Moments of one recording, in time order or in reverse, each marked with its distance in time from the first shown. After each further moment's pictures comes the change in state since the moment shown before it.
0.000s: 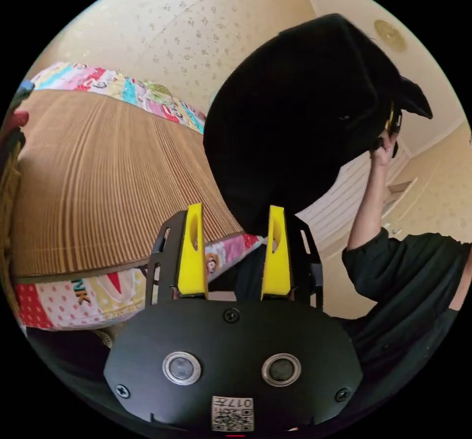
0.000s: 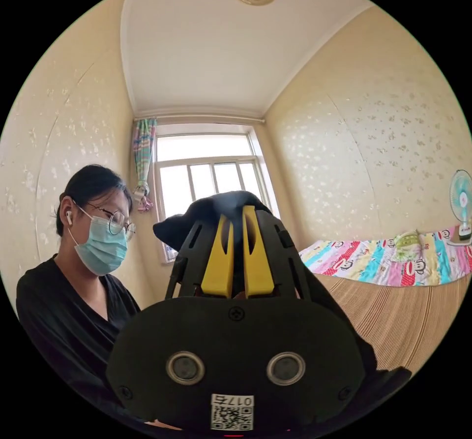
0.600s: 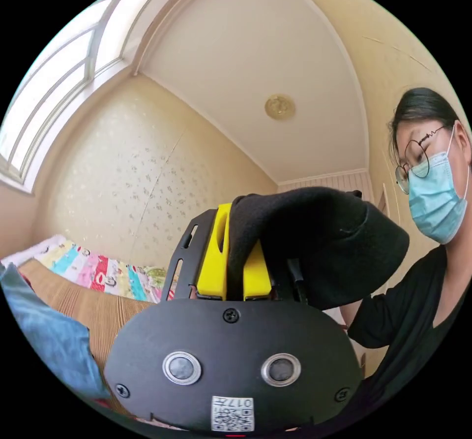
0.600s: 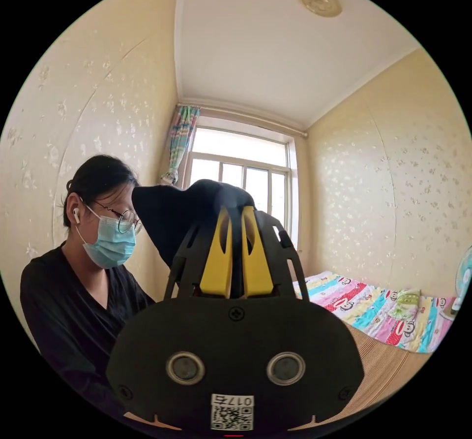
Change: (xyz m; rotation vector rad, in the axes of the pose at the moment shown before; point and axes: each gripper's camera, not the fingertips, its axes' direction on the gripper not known) left arm 0.153 -0.088 -0.297 0.773 0.049 0.466; right arm -0.087 -0.078 -0.039 0.039 -0.034 -0.260
